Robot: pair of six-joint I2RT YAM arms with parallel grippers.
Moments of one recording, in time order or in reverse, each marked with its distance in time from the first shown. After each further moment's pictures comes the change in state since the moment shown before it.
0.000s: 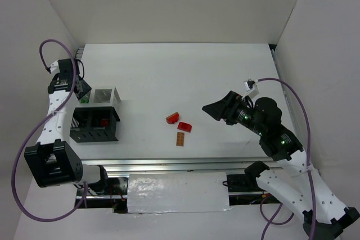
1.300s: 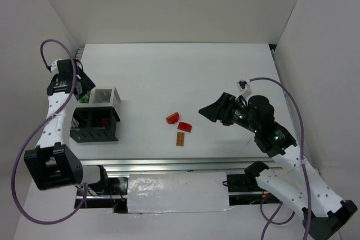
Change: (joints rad) left arm 0.000 -0.004 -0.007 0.009 0.036 0.037; right arm 0.000 0.050 -0.037 0.026 -0.056 -0.046
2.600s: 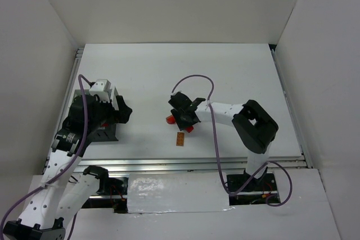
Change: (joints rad) left arm -0.431 -0.650 -0.386 0.112 0.443 0.277; right arm 0.325 1.131 0.348 -0.072 0.499 -0.513
